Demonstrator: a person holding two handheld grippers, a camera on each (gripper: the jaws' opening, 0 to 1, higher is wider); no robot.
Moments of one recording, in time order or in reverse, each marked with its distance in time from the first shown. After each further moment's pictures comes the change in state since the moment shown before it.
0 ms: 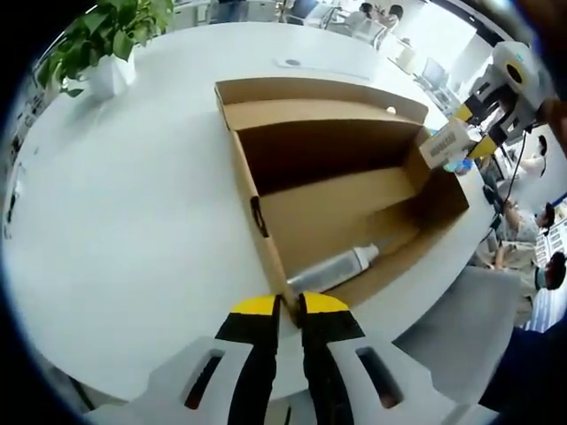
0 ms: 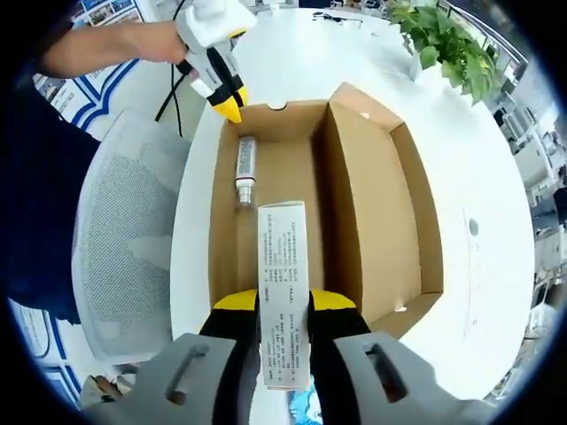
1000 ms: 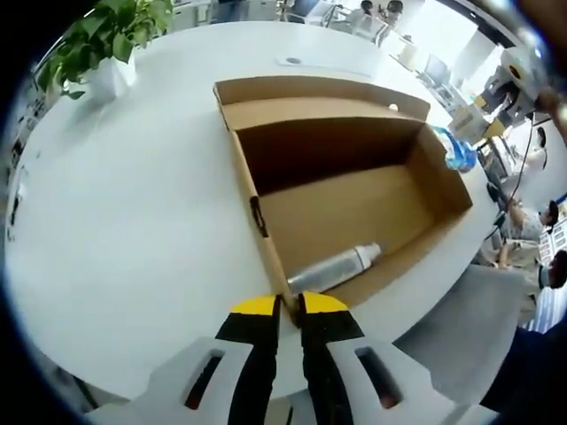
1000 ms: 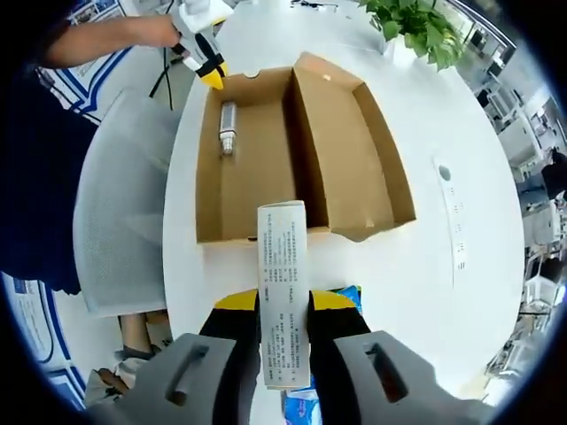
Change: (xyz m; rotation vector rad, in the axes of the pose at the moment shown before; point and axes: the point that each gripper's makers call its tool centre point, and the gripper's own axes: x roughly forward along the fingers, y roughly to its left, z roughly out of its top) left arm 0.000 -0.001 0.000 0.012 0.011 0.028; right arm -0.051 -0.022 -0.092 0.067 0.065 -0.053
